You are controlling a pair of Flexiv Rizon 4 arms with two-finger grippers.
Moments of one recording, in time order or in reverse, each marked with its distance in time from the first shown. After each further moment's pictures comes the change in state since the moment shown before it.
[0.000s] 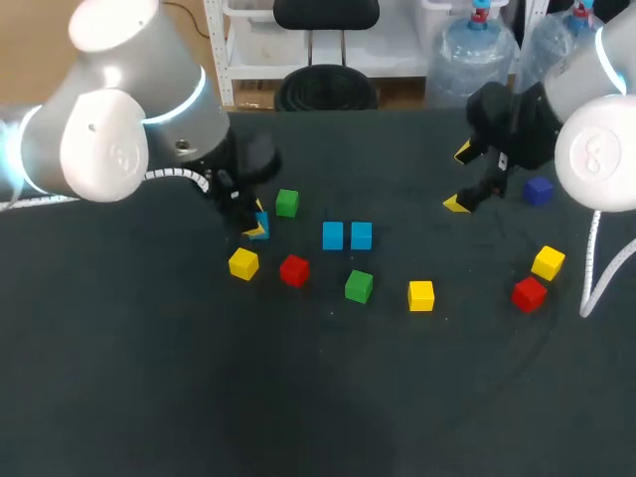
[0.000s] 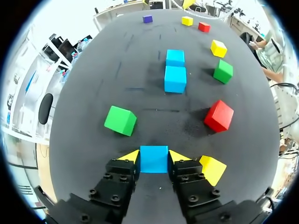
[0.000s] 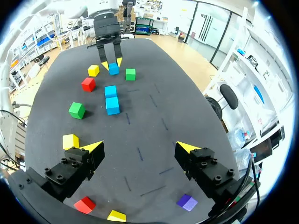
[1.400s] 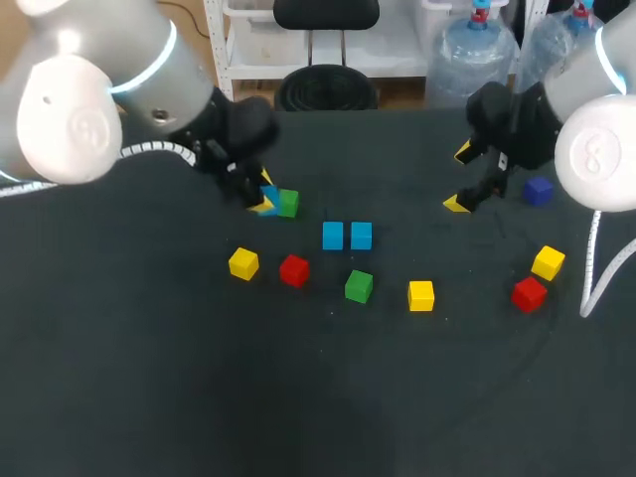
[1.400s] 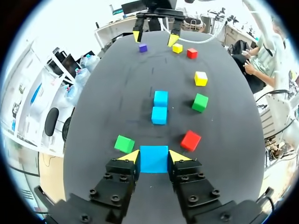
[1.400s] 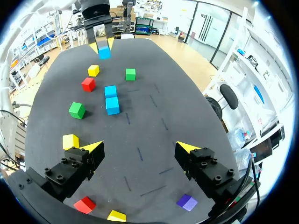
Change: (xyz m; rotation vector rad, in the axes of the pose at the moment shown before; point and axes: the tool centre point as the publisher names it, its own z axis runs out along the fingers) left arm -0.044 -0.024 -0.065 -0.017 -0.122 0.034; right arm 0.000 0.000 0.000 0.000 0.000 0.000
